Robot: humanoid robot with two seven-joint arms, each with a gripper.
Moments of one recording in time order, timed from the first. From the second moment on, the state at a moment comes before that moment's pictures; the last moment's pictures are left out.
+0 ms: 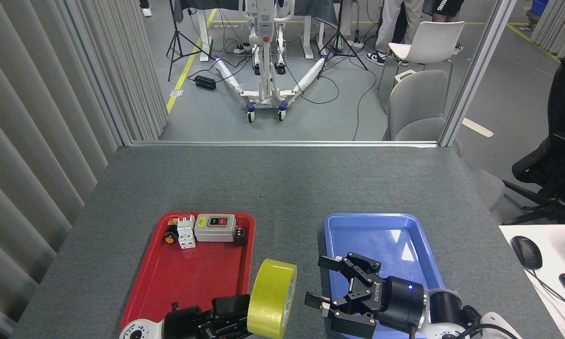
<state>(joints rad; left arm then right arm) -0.06 -0.11 0.10 -1.58 0.01 -0.01 -1.42 -0.22 -0.43 0.47 -1.68 0.52 -0.68 0.38</state>
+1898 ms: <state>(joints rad) -0.07 -0.11 0.12 -1.56 0.00 -0.03 -1.43 -0.28 -0.25 0.53 -1.55 0.62 -0.65 0.41</state>
